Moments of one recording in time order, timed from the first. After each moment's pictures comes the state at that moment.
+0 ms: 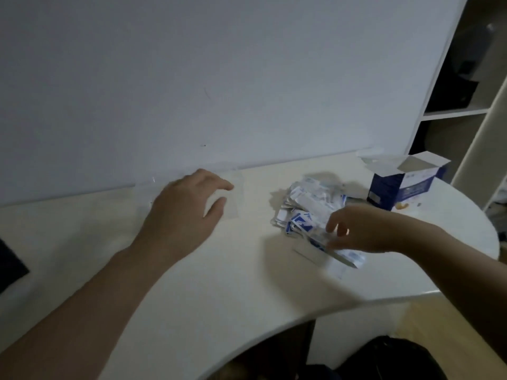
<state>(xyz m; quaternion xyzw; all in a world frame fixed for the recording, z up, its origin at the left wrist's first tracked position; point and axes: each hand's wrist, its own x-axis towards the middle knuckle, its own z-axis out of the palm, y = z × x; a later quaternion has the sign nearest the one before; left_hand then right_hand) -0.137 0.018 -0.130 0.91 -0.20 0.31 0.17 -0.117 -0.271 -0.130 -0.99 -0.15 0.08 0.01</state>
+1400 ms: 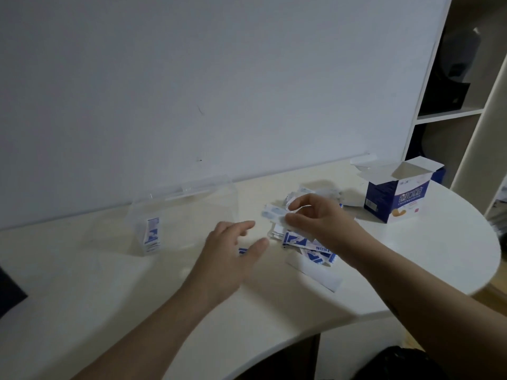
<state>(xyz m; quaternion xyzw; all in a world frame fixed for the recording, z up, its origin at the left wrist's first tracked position) -0.144 -0.042 -0.172 0.91 -0.10 0.14 0.38 -0.118 -0.232 -0.142 -0.81 -0.11 -0.02 0.57</state>
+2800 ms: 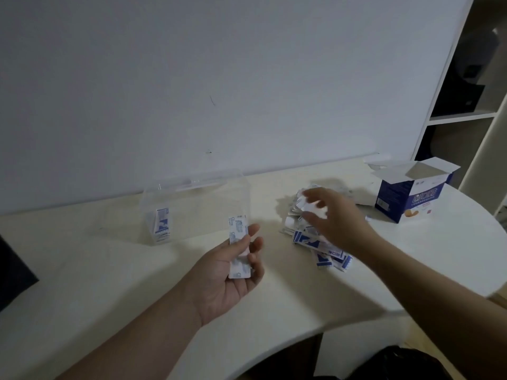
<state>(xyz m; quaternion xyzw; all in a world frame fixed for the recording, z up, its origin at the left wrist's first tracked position) -0.158 -0.029 -0.172 0.36 0.07 -0.21 0.91 -0.093 -0.237 -0.158 -0.92 -0.13 -0.16 0.33</state>
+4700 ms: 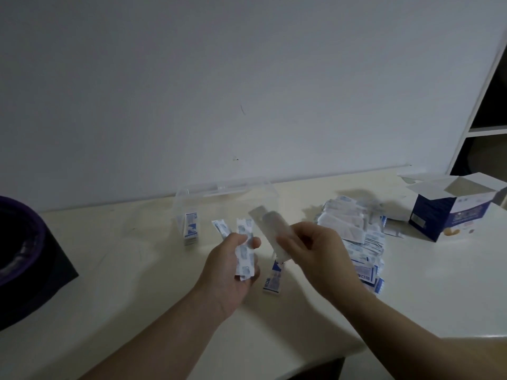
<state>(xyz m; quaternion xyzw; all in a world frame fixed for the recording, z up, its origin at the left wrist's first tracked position) -0.146 -0.011 -0.168 0.44 0.12 -0.04 0.89 -0.128 -0.154 -0.172 -0.83 -0.15 -0.14 0.52</state>
